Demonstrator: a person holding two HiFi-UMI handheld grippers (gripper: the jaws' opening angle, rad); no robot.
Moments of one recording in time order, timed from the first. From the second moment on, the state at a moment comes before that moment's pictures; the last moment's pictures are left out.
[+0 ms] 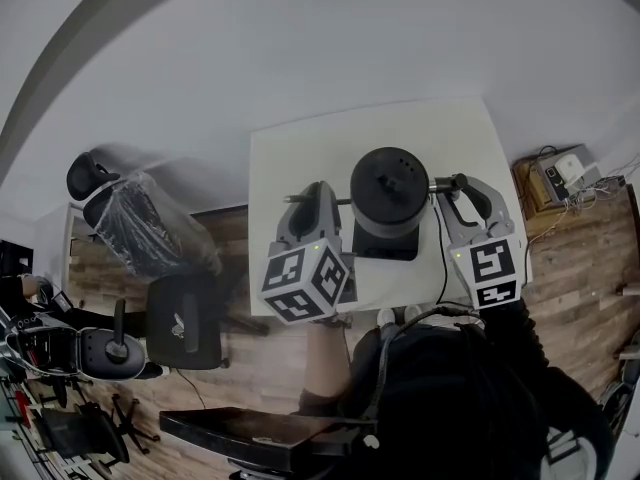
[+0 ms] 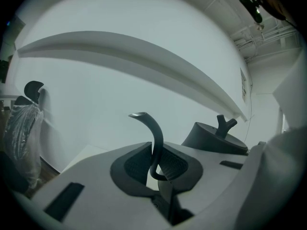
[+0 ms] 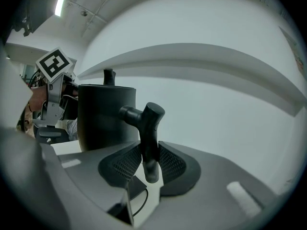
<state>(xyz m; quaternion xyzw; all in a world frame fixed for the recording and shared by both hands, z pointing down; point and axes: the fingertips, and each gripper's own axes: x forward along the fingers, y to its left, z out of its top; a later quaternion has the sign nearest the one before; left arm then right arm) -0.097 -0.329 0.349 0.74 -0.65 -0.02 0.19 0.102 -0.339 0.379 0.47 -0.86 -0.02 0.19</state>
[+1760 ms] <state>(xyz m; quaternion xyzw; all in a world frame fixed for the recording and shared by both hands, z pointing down) -0.099 -0.299 0.297 0.75 -0.65 -0.03 0.15 0.098 -0.319 0.330 0.47 -0.86 -0.05 0.18</state>
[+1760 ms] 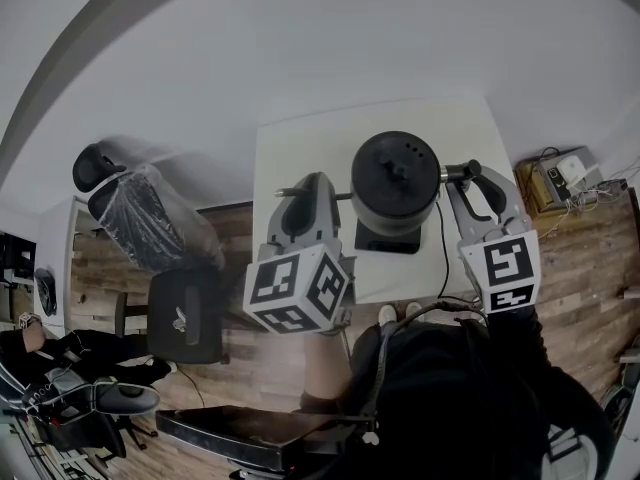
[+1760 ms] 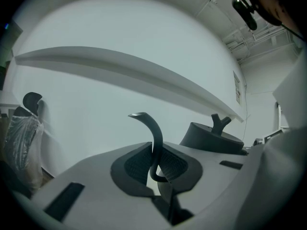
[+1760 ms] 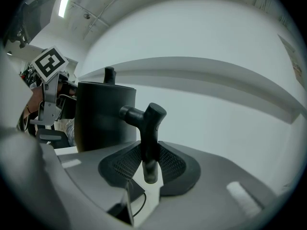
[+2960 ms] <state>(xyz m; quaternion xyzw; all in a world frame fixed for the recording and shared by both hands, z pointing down) -0.100 -0.304 0.296 0.75 -0.64 -0.02 0.15 0.095 -0.323 0.329 0.48 -0.86 -0.05 0.18</state>
